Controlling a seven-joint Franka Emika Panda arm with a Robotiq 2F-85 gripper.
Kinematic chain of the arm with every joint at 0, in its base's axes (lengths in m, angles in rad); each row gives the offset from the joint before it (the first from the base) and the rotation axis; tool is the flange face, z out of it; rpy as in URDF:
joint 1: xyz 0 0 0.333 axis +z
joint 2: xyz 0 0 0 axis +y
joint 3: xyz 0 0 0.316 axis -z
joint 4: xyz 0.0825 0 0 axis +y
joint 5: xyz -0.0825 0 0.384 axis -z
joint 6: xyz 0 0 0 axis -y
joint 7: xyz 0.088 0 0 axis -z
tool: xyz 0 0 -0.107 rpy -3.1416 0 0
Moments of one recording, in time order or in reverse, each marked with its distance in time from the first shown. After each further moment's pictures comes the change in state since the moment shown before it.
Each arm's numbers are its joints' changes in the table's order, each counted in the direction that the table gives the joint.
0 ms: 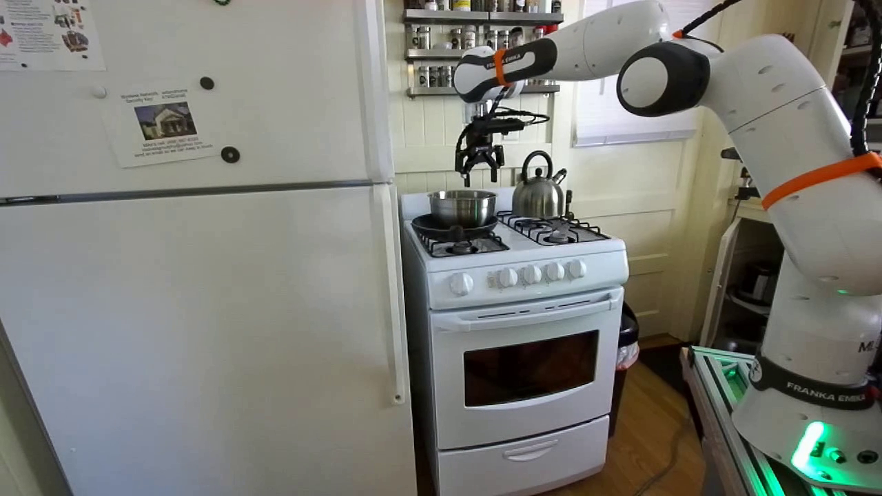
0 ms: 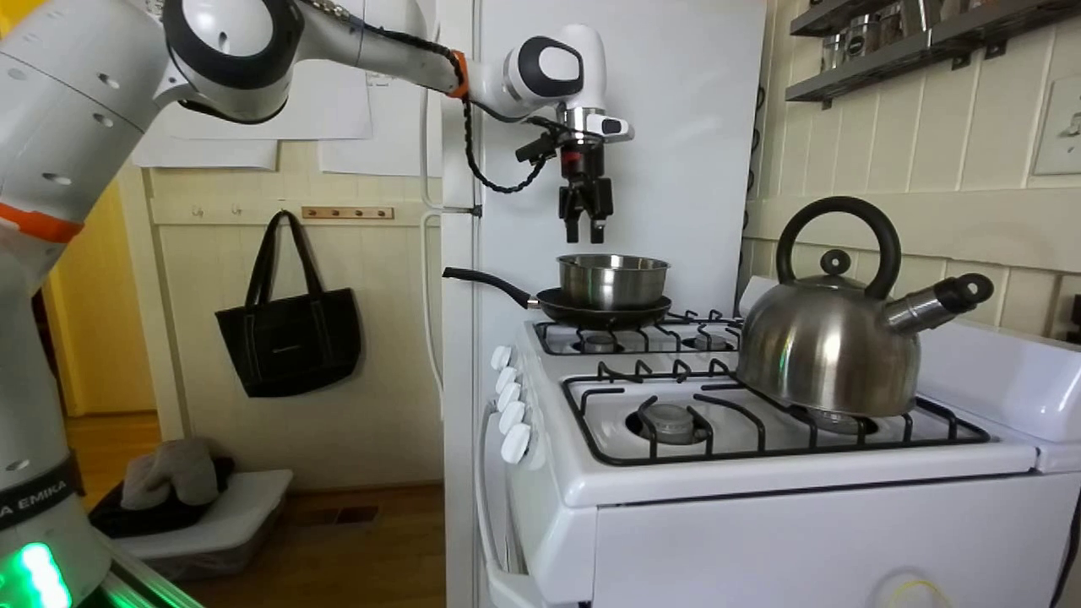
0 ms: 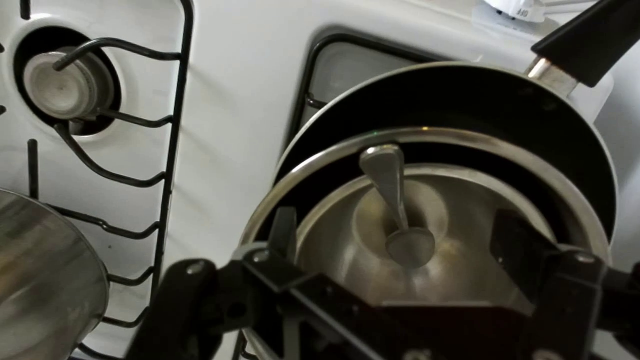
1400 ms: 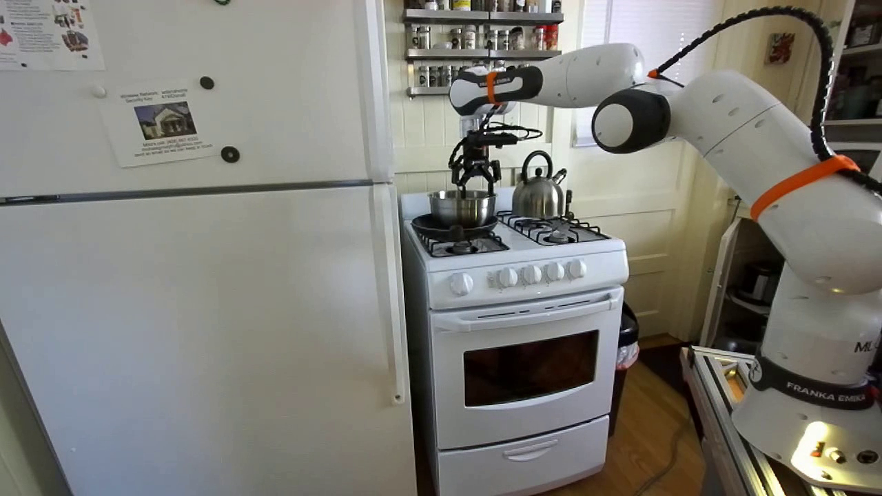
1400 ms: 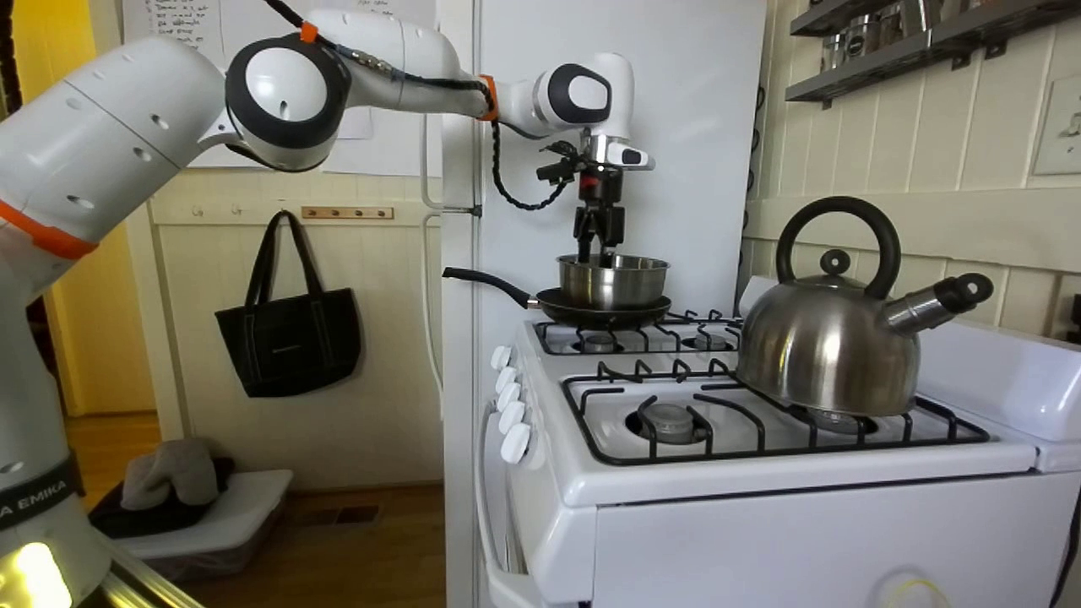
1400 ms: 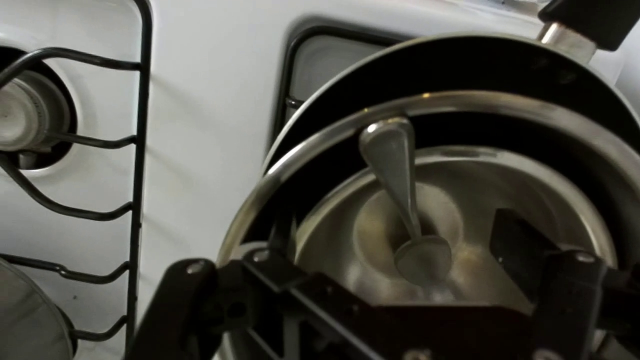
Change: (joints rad) arm -0.082 0.220 -0.030 -0.288 -0.086 -0.146 0.046
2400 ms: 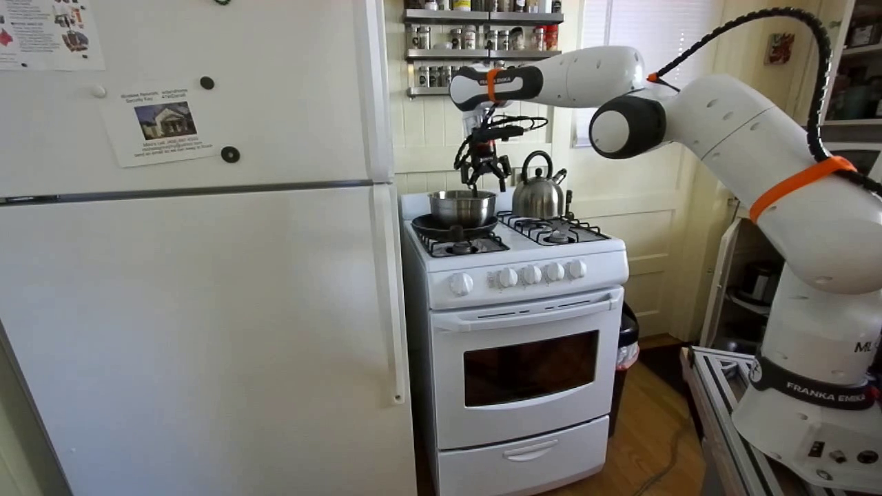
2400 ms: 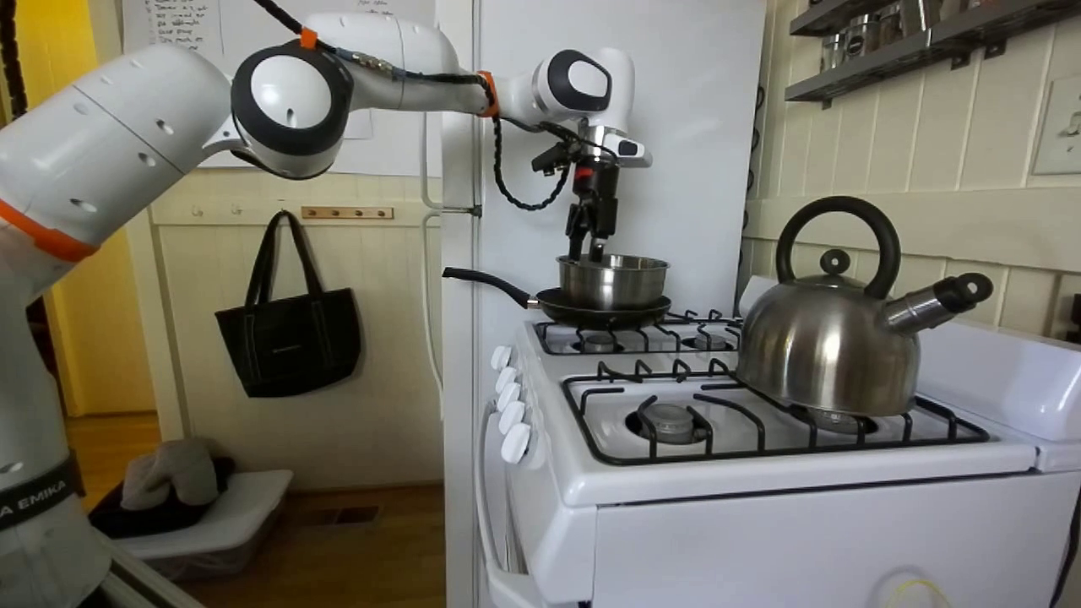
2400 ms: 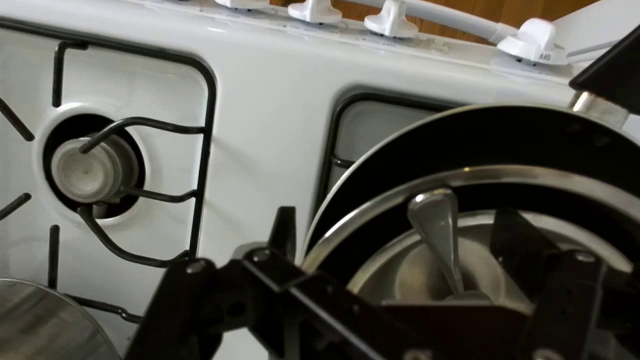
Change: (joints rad) arm -0.001 0.029 0.017 -0.089 0.044 -0.186 0.013
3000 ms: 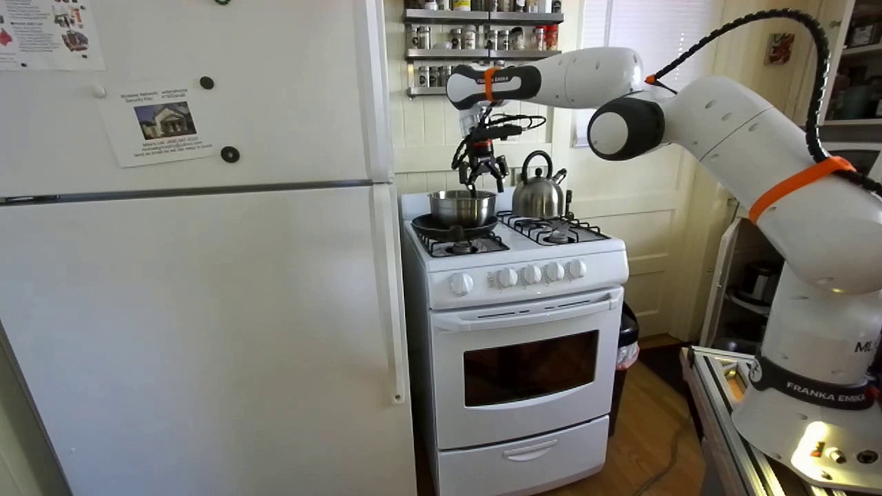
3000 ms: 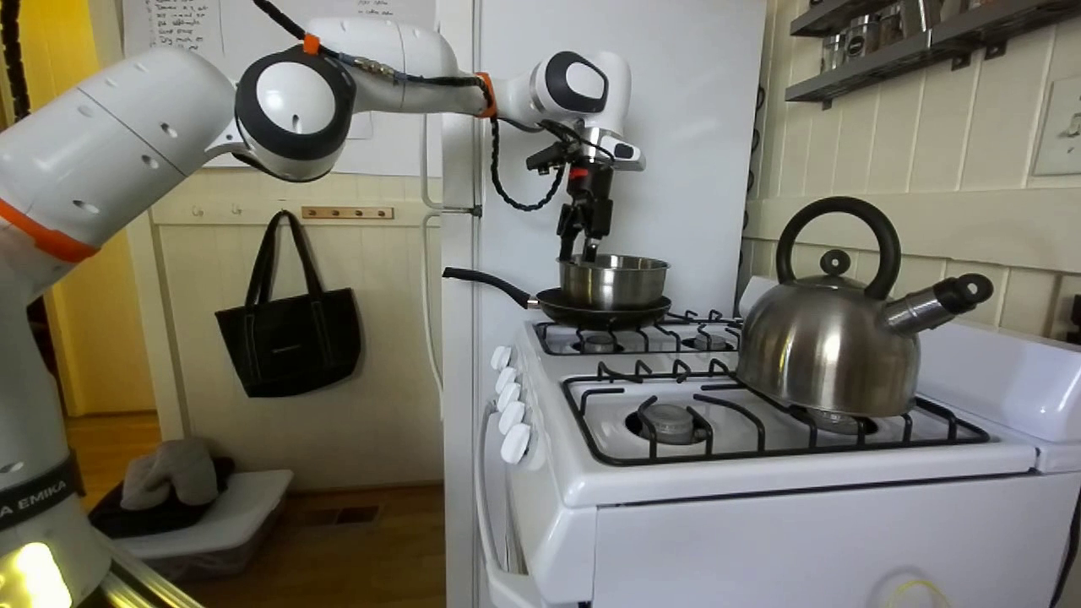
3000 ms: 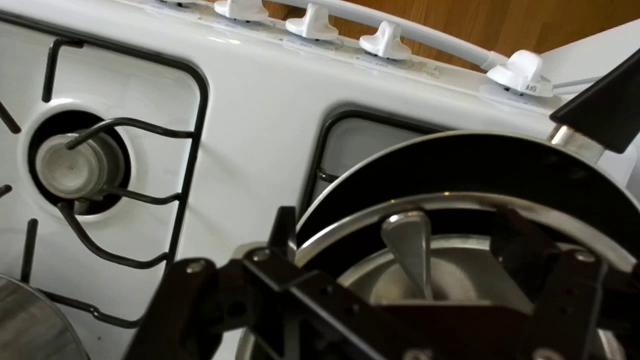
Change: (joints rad) arm 0.007 0.011 -0.014 -0.027 0.001 -0.041 -0.060
